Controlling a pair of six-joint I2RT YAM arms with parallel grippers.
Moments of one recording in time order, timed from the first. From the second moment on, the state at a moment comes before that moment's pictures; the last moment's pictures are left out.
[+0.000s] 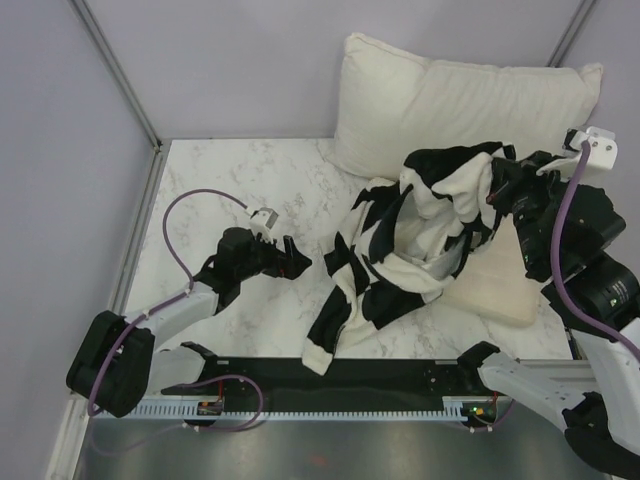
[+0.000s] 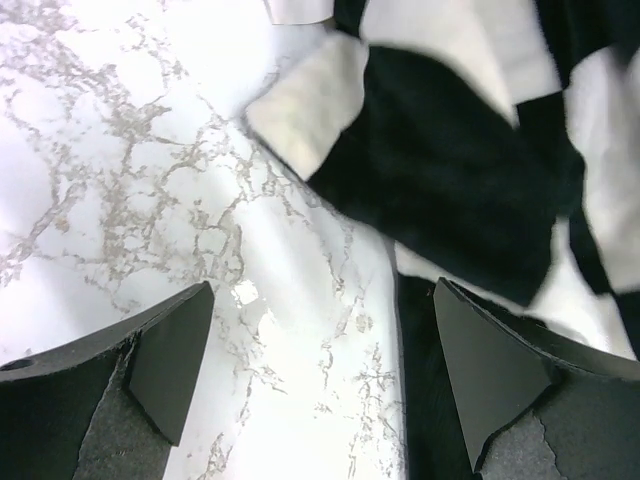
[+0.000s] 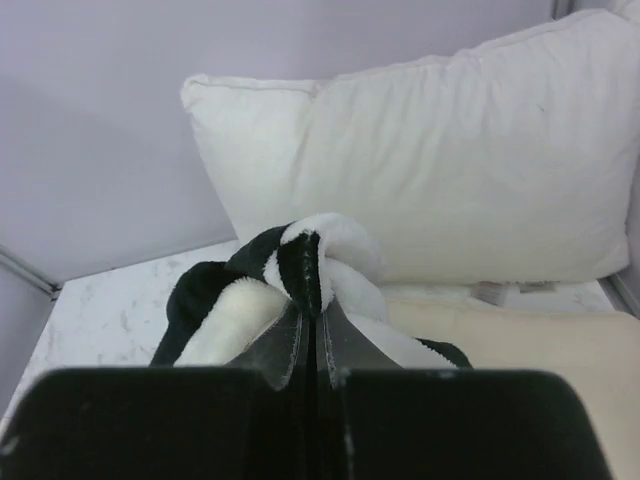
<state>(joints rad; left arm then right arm) -0.45 1.19 0.45 0.29 0.30 -0.37 0.55 0.90 1.55 -0.65 0.59 0.32</state>
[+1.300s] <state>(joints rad) -0.67 1.73 0.60 0.64 0.35 -1.21 0.55 0.93 1.50 -0.78 0.68 0.33</state>
